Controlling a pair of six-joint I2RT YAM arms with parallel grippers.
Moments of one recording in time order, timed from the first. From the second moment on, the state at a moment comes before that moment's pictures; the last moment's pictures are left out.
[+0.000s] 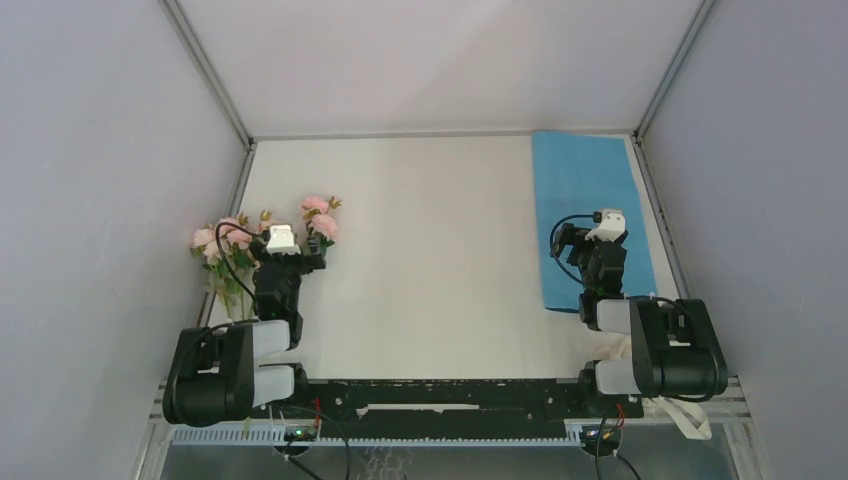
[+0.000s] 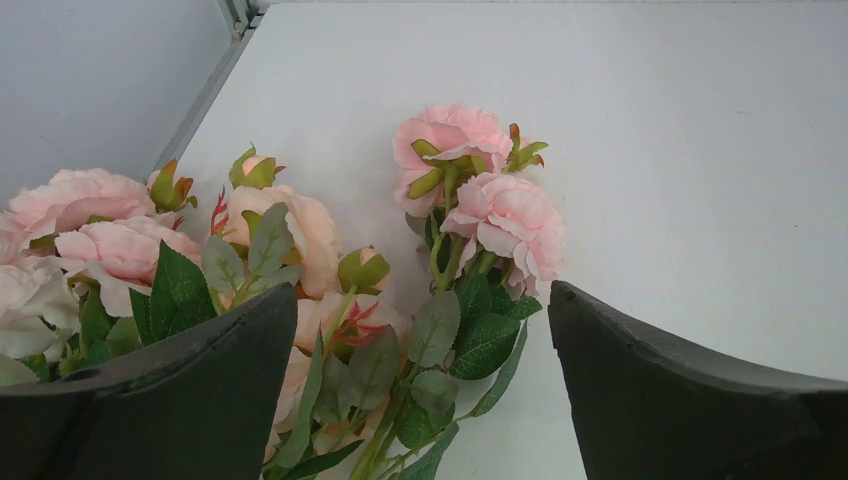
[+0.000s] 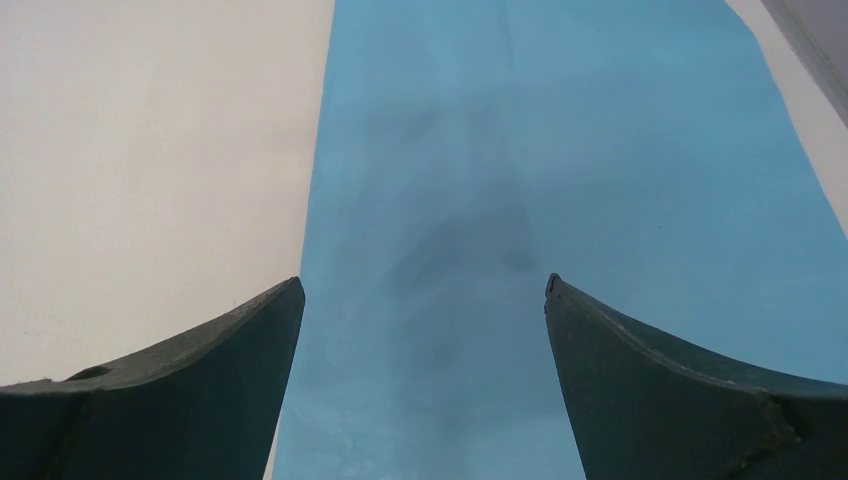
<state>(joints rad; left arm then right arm) 0.05 1.25 0.12 1.07 -0.04 0.04 -0.02 1.37 0.24 0.89 0.04 0.13</state>
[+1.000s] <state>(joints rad) 0.12 1.12 0.93 -0.33 0.14 0.23 0.03 1.84 1.17 -0.58 0.15 0.29</state>
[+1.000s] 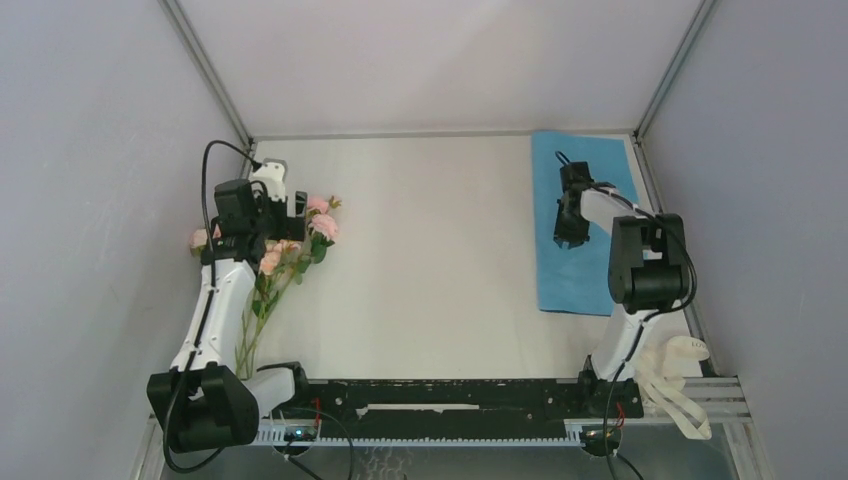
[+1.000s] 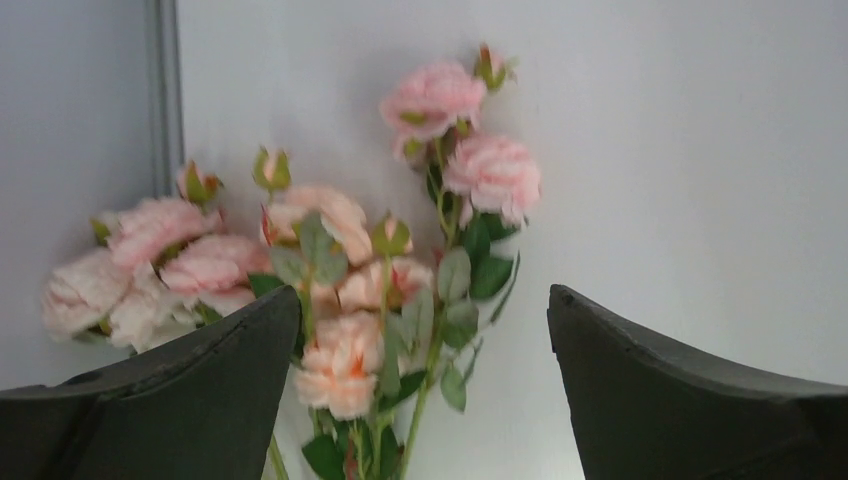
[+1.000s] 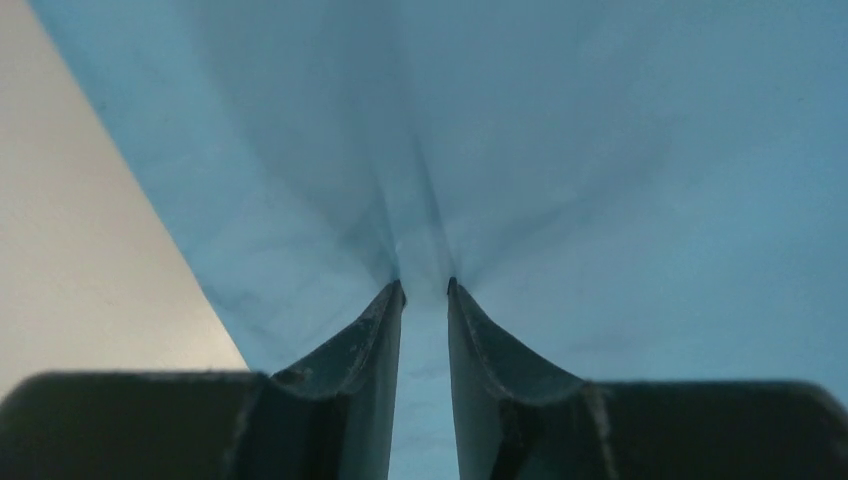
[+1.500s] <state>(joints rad) 0.12 1.12 0.93 -0.56 0.17 0.28 0.59 2.13 1.62 -0.86 -0.11 0.27</state>
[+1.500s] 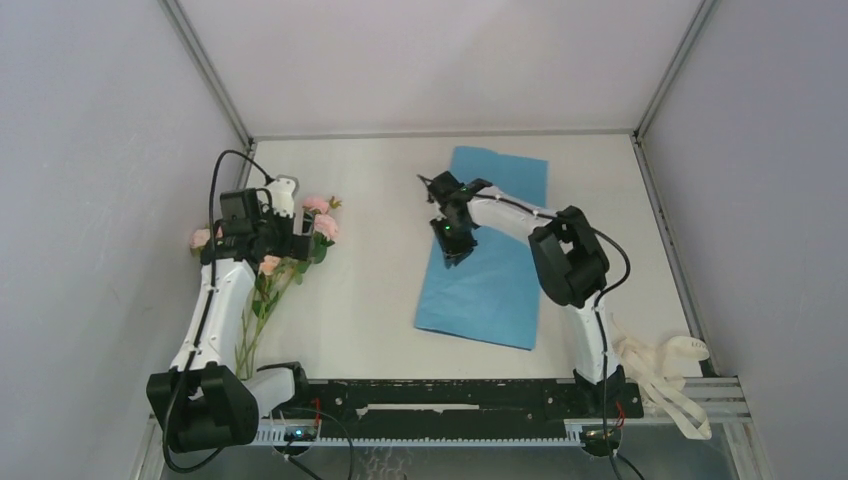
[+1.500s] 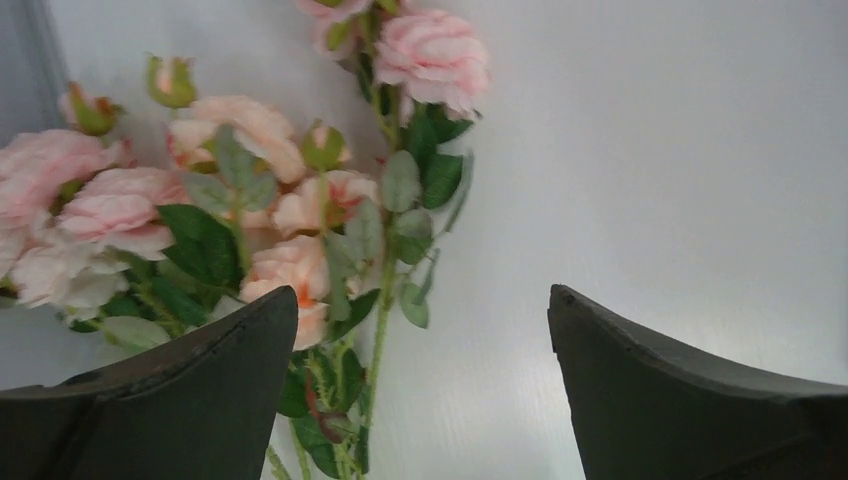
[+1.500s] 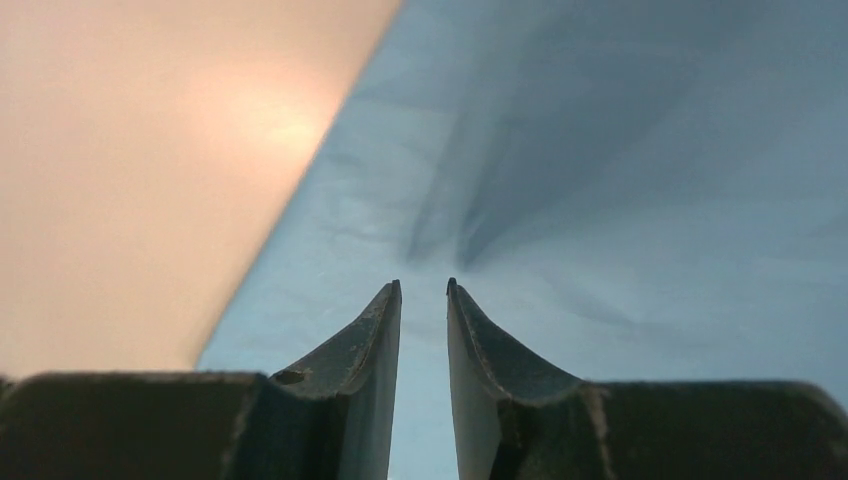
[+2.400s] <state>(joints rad) -1.21 1.50 0.77 -0.31 -0.08 0.63 0.28 1.52 0.99 -0.59 -0.22 0.44</state>
